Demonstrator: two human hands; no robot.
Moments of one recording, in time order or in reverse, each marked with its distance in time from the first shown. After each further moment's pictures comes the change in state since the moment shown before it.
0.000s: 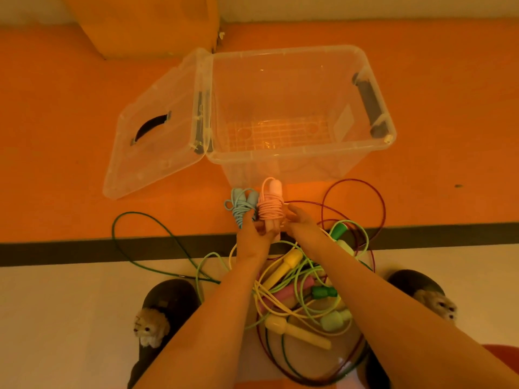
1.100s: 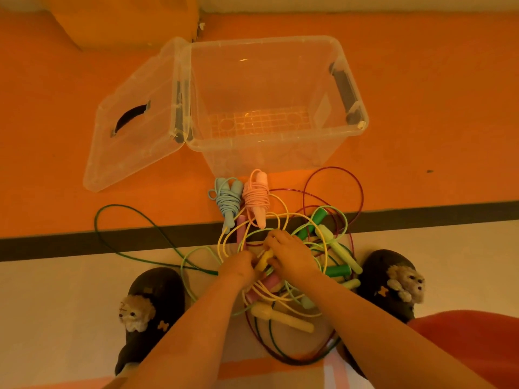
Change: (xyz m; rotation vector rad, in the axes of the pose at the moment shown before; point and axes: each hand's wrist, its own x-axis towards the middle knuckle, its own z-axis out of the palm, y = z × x) left_hand -0.038 -0.052 -0.009 0.801 -0.533 -0.074; right_hand -0.060 0.059 -0.020 -1.324 -0.103 -0.622
